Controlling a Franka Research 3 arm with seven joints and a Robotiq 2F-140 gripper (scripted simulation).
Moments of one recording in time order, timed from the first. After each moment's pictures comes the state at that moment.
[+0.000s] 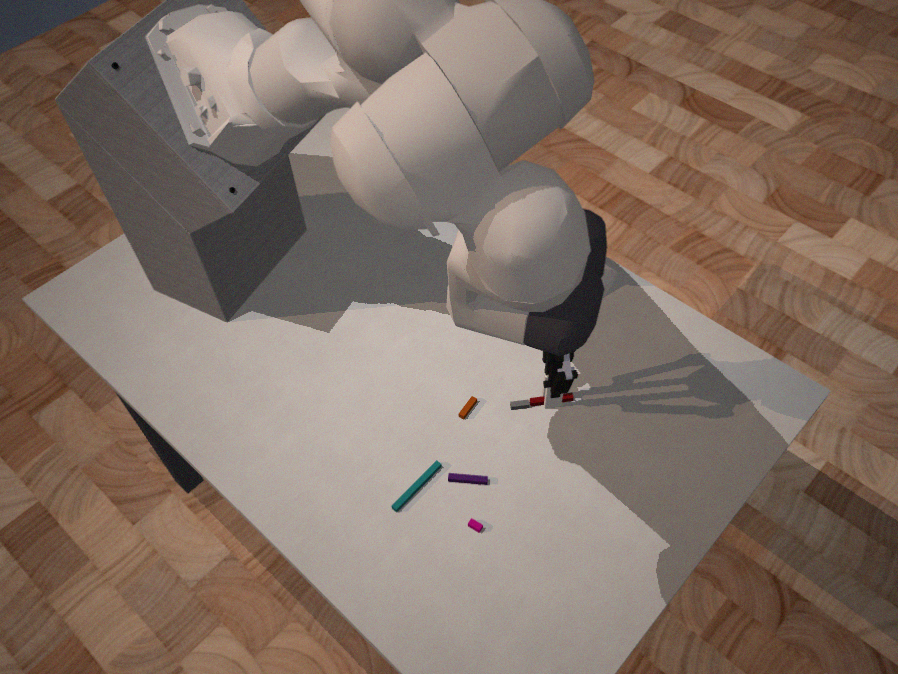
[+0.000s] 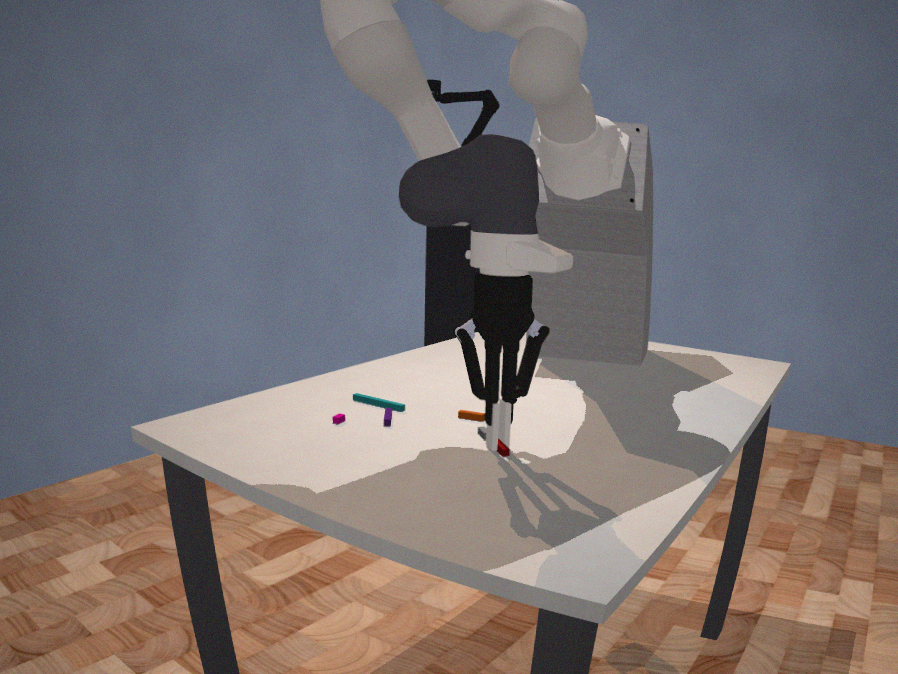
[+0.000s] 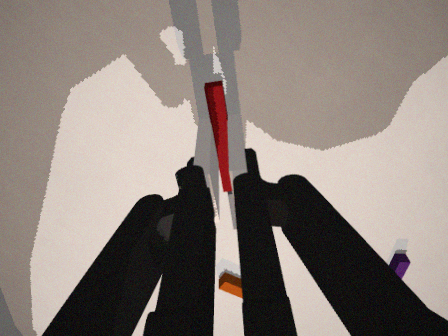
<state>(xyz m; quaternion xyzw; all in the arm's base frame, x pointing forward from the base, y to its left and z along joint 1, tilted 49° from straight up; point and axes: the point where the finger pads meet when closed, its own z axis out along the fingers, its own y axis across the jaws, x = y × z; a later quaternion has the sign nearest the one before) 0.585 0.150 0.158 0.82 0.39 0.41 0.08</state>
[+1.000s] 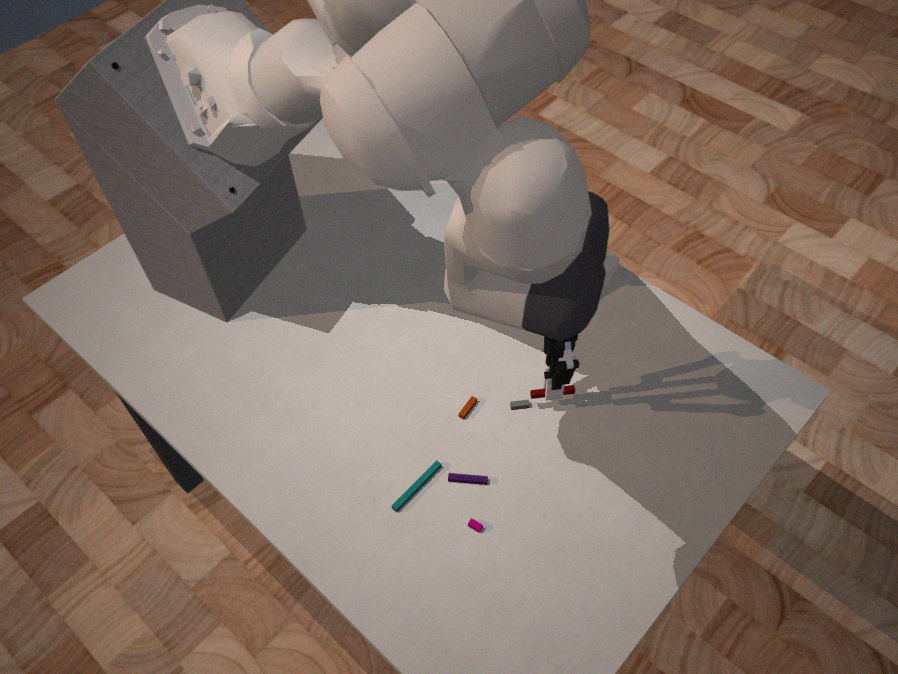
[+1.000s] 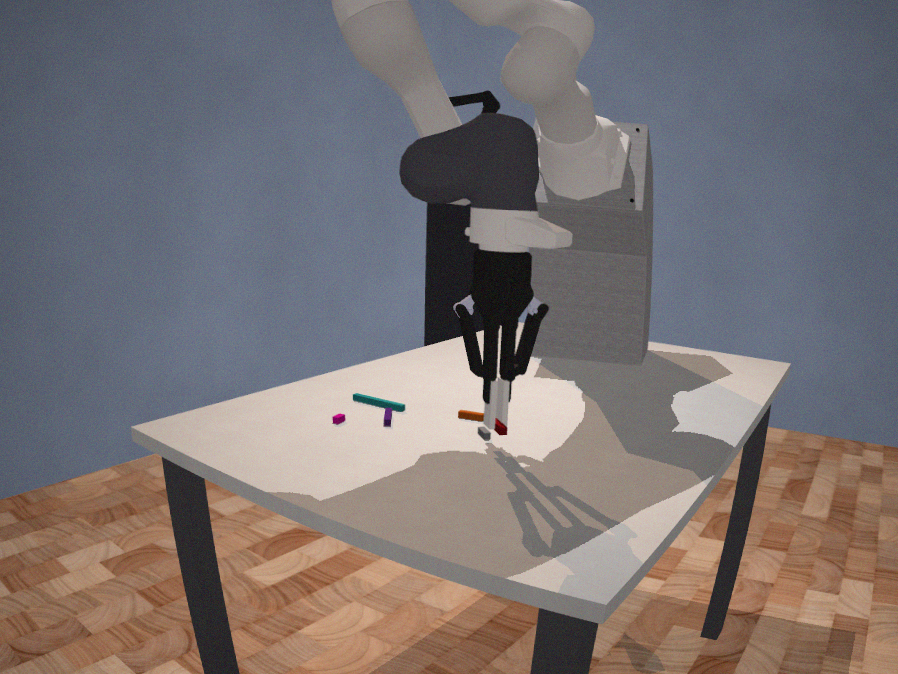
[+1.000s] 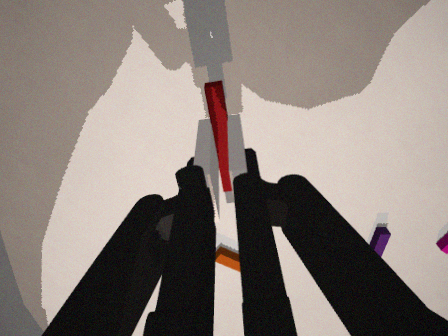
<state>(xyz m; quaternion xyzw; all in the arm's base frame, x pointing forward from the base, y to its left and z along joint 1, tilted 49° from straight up) 0.565 0.141 0.179 0.82 0.38 0.41 0.08</state>
